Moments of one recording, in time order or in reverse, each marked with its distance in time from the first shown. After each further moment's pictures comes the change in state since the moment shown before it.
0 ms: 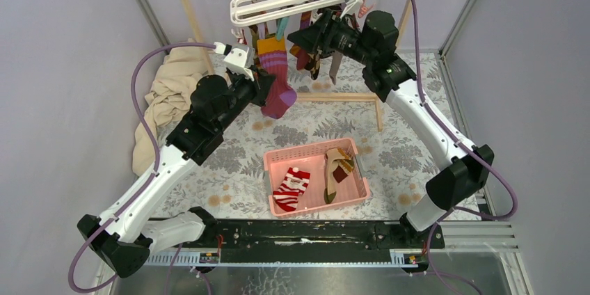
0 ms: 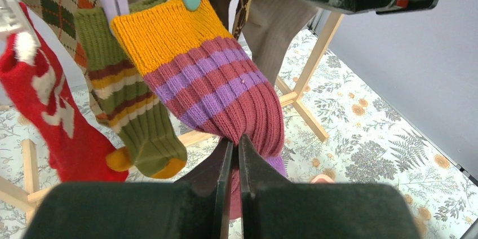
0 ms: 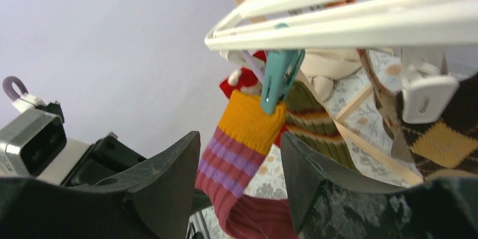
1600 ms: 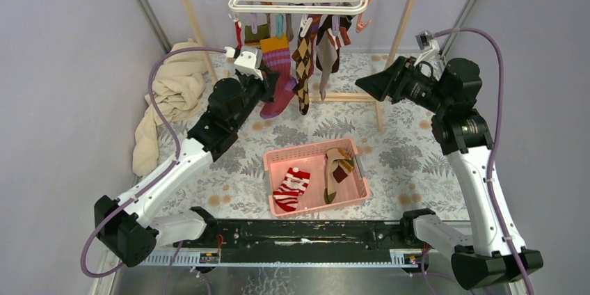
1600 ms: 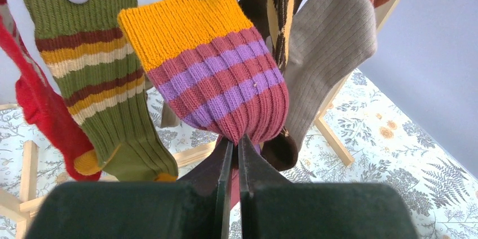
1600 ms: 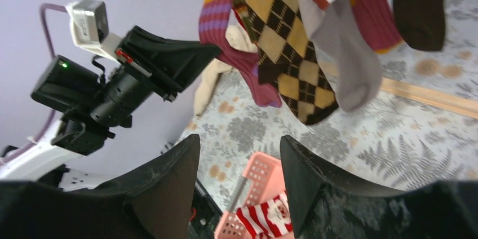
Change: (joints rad) left arm 0.005 0.097 -0.138 0.273 -0.095 -0.002; right arm -0.351 -0.601 -0.415 -0.393 -0.171 -0.117
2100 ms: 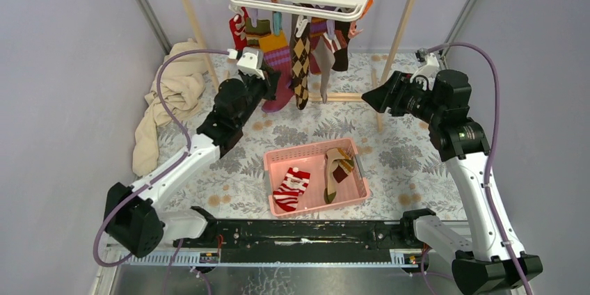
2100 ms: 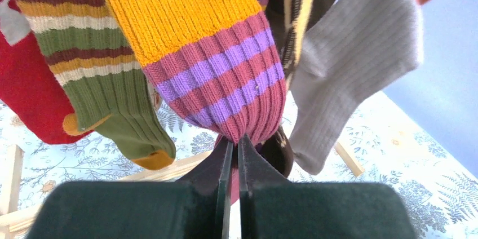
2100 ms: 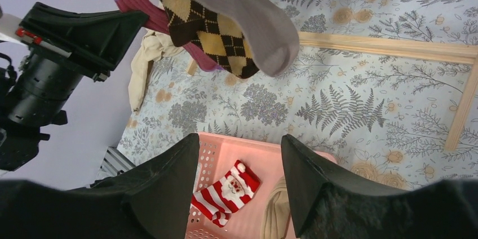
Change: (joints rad) left arm 0.061 0.092 -0.065 0.177 0.051 -0.025; right arm 0.000 -0.027 -0.088 -0.128 0.185 -0.103
